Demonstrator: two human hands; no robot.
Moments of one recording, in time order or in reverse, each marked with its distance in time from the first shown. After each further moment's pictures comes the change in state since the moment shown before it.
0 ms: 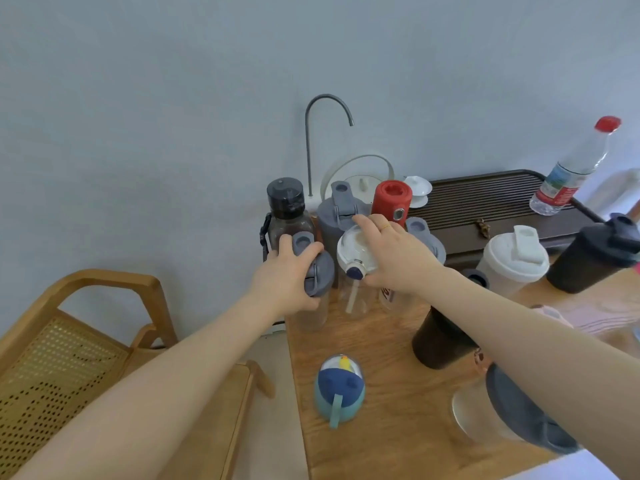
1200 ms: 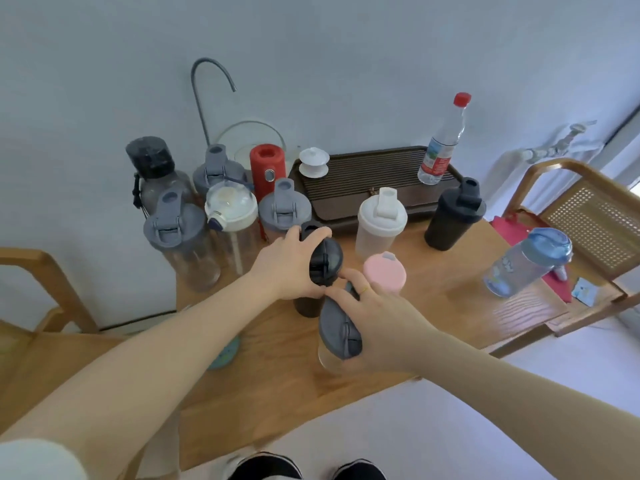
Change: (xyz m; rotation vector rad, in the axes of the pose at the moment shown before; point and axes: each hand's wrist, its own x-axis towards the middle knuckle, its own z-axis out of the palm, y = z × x) left_hand -0.008 0.200 0.039 -0.096 -0.098 0.162; right_hand -0.217 0.084 0.007 0.009 -0.257 -0.048
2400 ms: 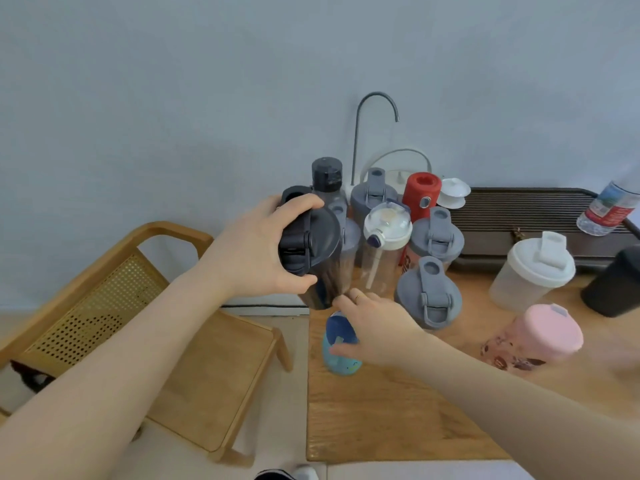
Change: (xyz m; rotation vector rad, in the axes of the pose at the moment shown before) left_hand -0.172 -0.138 -0.119 -0.114 0.383 -0.099; right_hand 0.123 -0.148 0.001 -0.046 0.001 -0.255
